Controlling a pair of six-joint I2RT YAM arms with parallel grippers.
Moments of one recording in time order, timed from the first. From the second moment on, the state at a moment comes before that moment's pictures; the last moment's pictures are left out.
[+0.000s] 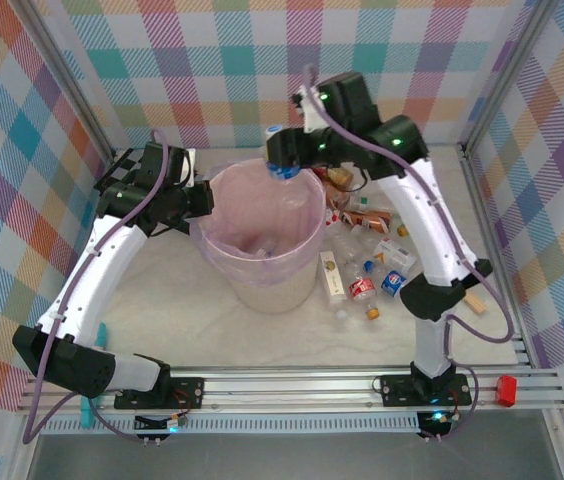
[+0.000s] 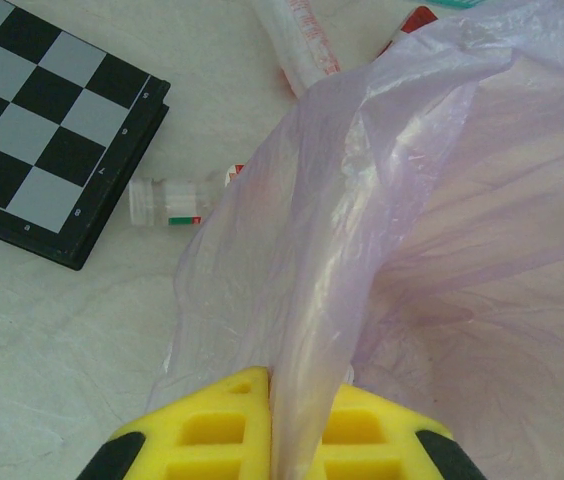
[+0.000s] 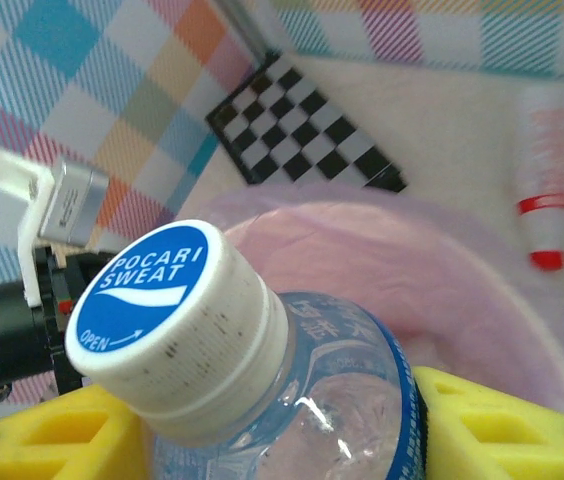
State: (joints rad) left arm -0.32 1.36 1.52 -0.97 0.06 -0.36; right arm 0.69 1.96 2.61 -1.27 -0.24 0.39
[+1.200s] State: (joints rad) left arm -0.32 1.37 1.54 -0.98 0.06 -0.36; right arm 0.87 2.03 2.05 -1.06 -0.21 0.38
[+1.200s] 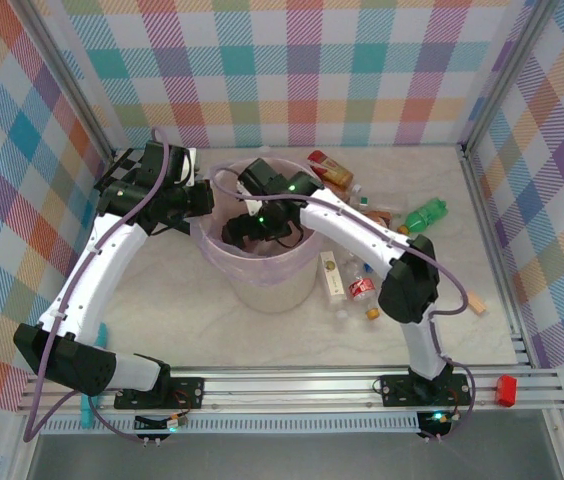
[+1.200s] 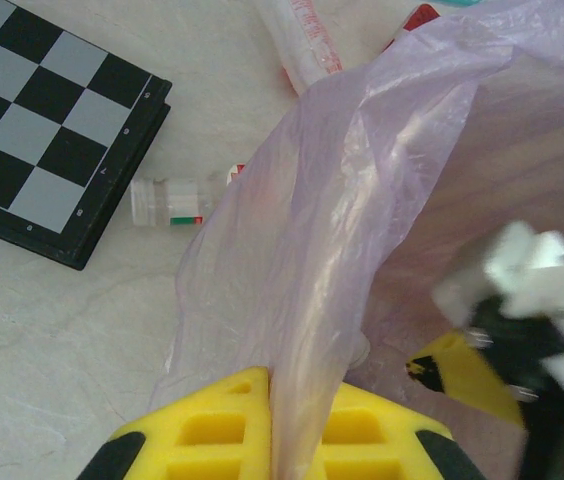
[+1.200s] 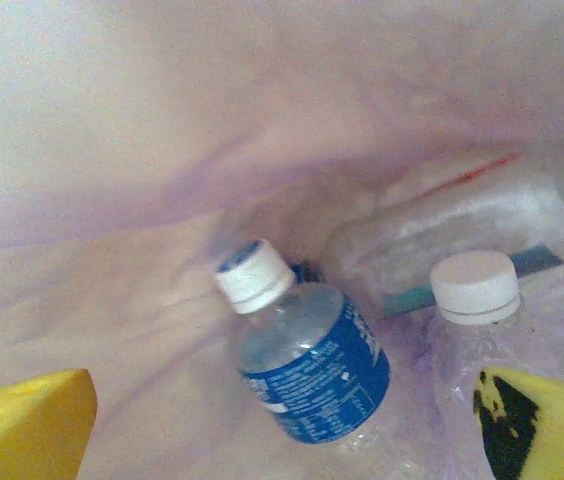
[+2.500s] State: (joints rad) left arm 0.02 1.12 1.60 -1.33 0.10 -0.31; right arm 0.54 1.64 1.79 -0.55 -0.43 -0.01
